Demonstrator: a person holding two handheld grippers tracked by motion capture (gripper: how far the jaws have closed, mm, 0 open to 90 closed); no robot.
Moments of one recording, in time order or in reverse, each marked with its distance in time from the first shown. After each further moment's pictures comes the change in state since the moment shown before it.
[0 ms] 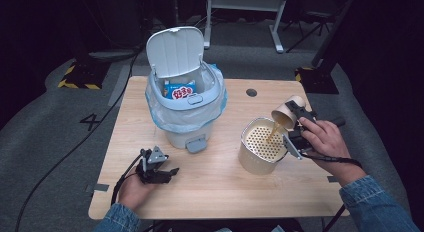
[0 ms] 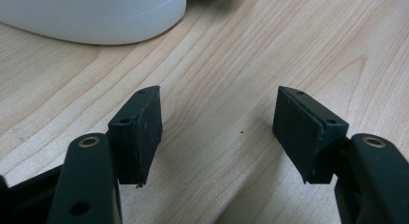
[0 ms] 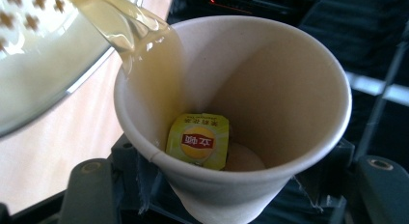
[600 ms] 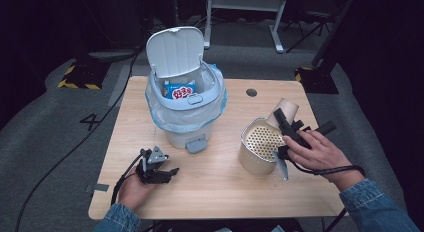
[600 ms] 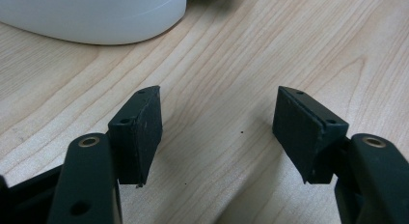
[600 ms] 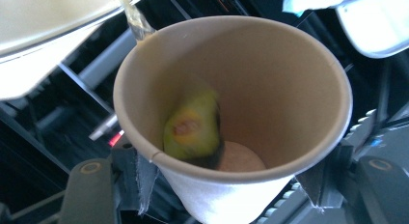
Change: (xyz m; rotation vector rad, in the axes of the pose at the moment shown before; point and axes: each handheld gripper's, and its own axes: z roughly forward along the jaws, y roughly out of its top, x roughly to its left) left arm 0.000 0.000 0.000 0.000 0.000 0.001; right arm 0.014 0.038 -0.013 0.108 -0.173 -0.575
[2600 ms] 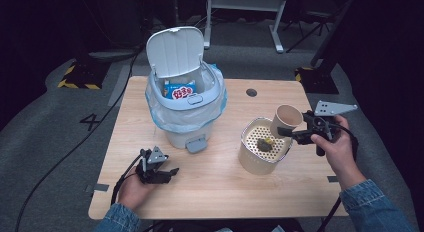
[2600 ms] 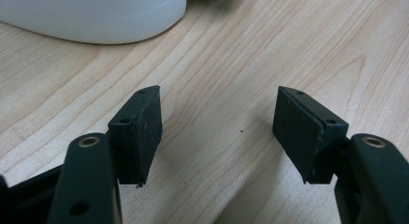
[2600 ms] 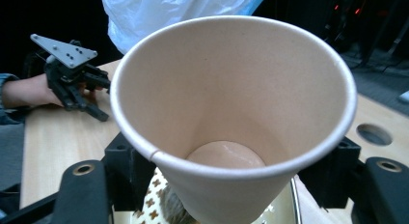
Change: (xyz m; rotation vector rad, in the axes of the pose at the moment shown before) left arm 0.000 0.000 0.000 0.000 0.000 0.001; right arm 0.038 -0.083 0.027 -0.762 0.797 2.132
